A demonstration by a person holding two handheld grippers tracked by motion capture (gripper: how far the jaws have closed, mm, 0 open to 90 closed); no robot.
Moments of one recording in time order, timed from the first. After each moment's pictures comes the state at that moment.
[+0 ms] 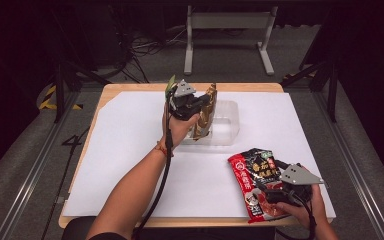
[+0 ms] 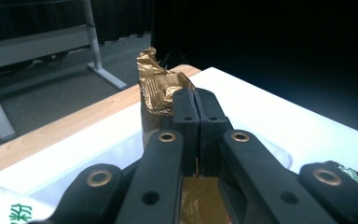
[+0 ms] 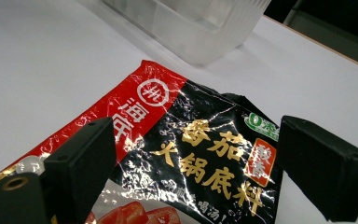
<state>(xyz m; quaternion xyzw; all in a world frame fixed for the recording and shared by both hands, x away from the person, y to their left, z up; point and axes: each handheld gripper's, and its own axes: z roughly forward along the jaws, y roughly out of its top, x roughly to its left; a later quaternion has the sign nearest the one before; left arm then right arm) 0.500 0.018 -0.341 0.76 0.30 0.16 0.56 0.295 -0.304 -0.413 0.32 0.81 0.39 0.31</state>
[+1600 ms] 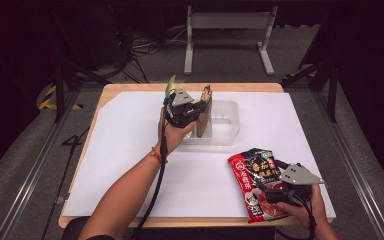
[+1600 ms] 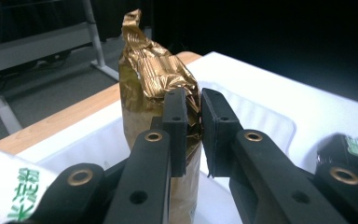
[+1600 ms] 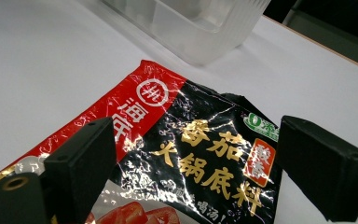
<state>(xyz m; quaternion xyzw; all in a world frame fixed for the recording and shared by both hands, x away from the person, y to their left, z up) 0.487 0.031 -0.354 0.77 0.28 0.18 0.54 0.295 -0.303 -0.413 0.32 0.81 0.39 0.31</state>
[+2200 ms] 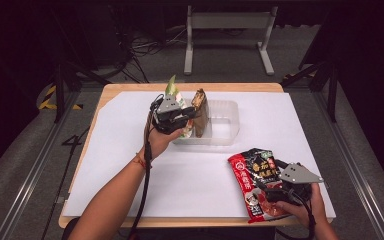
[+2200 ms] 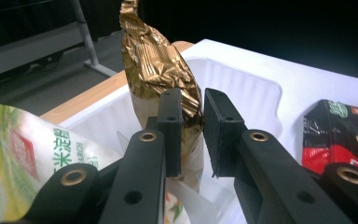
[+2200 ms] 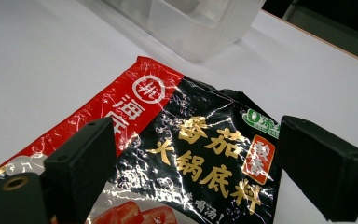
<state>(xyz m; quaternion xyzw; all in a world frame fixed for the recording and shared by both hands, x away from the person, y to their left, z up) 0.470 0.066 -0.358 0.79 0.24 0.18 0.53 0.298 -0.304 -0.414 0.33 0.81 0.39 0.30</state>
